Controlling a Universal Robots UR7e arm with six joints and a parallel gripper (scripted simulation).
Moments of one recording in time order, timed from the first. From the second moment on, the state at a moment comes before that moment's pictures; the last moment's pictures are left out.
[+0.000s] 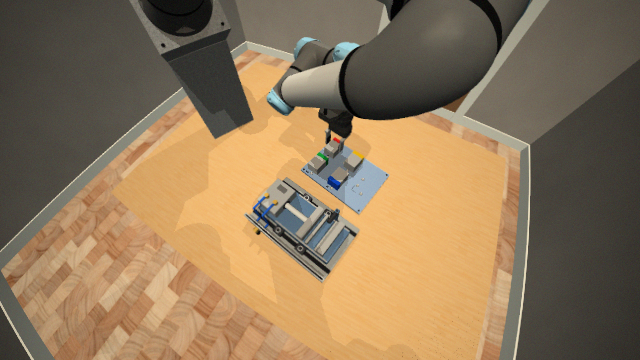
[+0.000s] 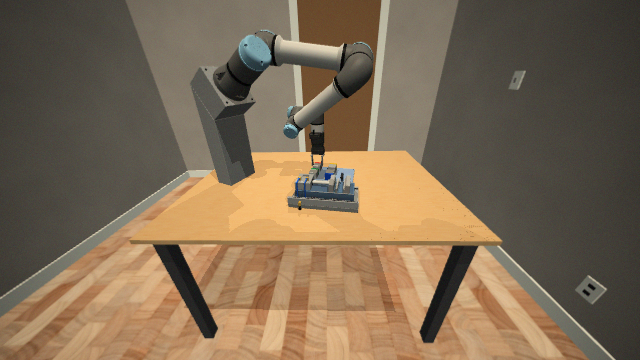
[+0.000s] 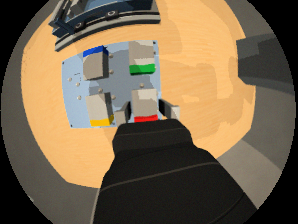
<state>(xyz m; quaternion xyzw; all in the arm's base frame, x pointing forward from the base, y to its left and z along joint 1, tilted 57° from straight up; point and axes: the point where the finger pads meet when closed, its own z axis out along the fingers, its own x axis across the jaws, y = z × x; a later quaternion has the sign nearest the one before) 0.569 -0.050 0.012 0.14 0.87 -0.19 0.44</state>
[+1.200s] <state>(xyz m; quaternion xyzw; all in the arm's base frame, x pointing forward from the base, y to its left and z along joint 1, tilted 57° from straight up) 0.564 -0.047 0.016 0.14 0.87 -0.19 0.44</state>
